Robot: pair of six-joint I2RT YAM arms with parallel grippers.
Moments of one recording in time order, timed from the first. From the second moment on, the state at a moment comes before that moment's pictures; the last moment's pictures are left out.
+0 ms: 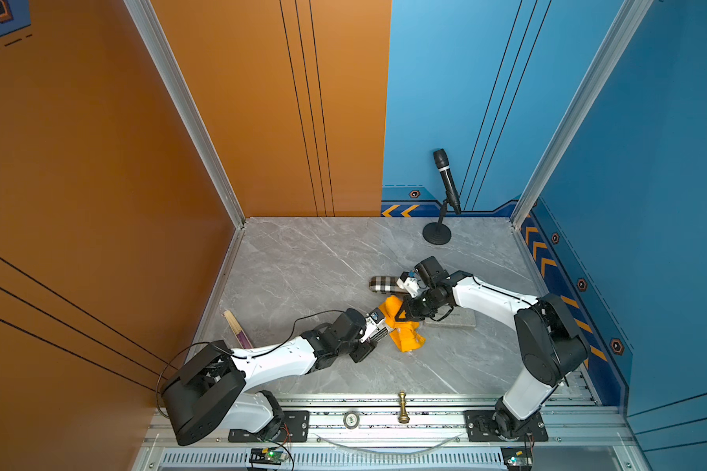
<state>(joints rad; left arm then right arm) -0.87 1.35 0.55 0.00 -0.05 0.07 0.56 1.73 1.09 -0.56 -0.57 0.34</state>
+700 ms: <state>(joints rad) -0.86 1.48 0.62 -0.07 -0.05 0.06 0.53 1.79 1.05 -0.43 -0.74 0.39</state>
